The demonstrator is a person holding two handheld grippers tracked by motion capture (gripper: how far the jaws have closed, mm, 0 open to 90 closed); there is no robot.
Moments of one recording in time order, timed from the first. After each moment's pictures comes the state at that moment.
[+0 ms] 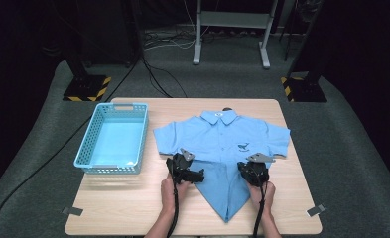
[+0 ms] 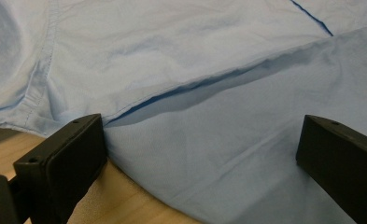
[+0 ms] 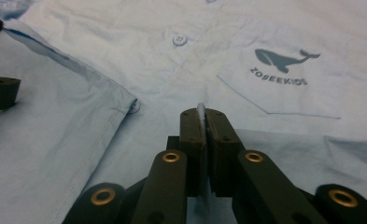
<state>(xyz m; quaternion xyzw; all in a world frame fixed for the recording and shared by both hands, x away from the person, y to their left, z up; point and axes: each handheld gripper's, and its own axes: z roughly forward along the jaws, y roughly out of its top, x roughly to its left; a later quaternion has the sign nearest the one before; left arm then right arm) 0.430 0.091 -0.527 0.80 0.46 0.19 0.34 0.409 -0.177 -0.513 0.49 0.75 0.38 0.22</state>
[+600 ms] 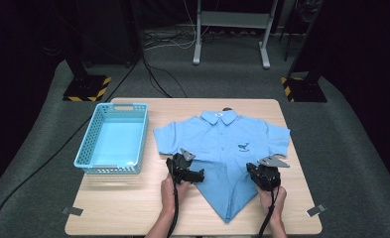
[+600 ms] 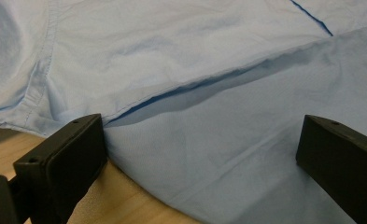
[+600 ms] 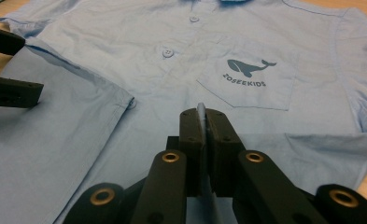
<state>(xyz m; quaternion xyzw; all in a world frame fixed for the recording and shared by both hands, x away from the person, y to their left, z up) 0.430 0.091 -0.527 0.80 0.46 0.19 0.34 0.383 -0.200 -0.490 0.49 0.74 0.40 0.24</state>
